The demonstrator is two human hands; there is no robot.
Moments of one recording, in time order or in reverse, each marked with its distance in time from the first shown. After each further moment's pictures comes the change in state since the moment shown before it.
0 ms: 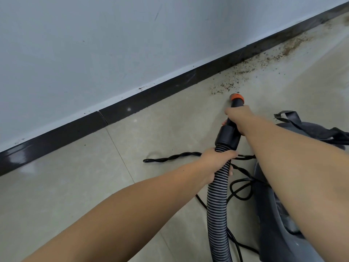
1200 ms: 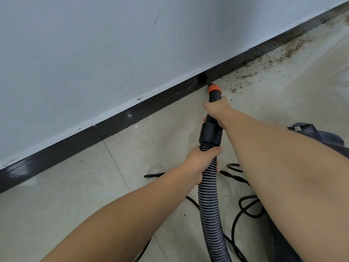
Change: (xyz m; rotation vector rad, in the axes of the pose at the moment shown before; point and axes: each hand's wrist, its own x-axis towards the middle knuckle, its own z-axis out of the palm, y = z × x) left_hand 0.033 0.017 -0.044 -0.081 0.115 0.089; right_hand 0.013 -0.045 0.062 -0.016 -0.101 -0.151
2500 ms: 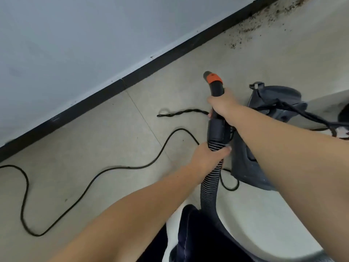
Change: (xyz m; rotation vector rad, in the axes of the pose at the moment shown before) left_hand -0.224 -0.023 0.055 0.195 0.002 -0.106; right_hand -0.208 0.005 -0.075 -0.185 -0.160 0.148
